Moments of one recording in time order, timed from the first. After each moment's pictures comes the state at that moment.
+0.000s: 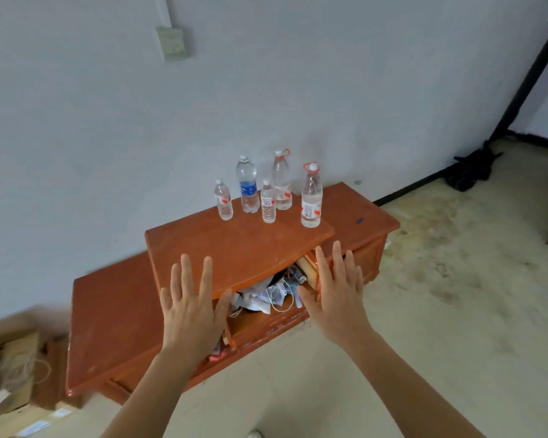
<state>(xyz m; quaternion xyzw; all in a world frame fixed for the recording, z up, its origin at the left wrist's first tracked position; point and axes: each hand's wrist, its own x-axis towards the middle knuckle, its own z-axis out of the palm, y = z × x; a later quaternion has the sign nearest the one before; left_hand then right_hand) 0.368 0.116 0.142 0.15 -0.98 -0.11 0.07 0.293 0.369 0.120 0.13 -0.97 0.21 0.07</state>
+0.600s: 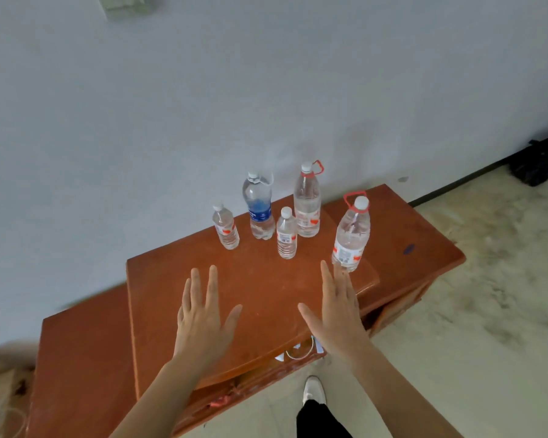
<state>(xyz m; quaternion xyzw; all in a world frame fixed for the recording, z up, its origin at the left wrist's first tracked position) 0.020 0.032 0.077 0.21 -0.96 -0.20 -0.02 -0.065 0.268 0.046 0.12 -0.95 0.28 -0.09</state>
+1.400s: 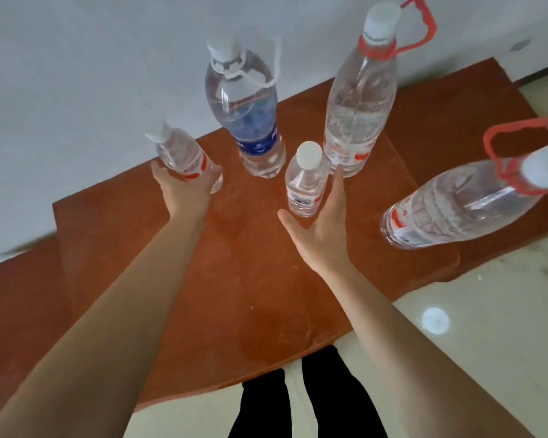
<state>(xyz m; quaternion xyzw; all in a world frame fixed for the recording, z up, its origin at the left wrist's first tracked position) -0.291 -0.073 -0.127 0.49 -0.70 -0.50 0.09 -0.292 0.155 -0.155 0.04 -0.84 0.53 -0.09</state>
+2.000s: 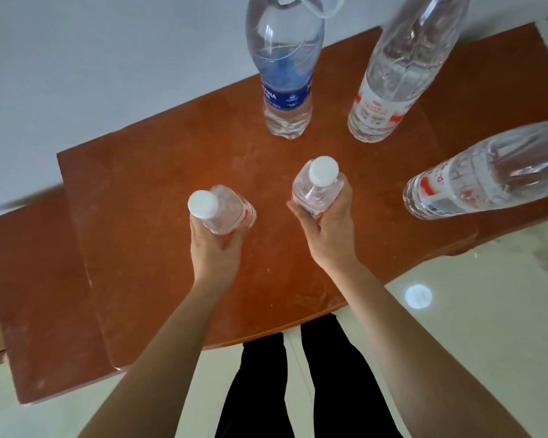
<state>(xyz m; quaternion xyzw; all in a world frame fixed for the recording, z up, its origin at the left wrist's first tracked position) -0.139 -0.026 -0.148 0.39 -0.80 -0.46 0.06 -0.236 0.145 -0.178 0.11 -0.85 0.52 -0.01</state>
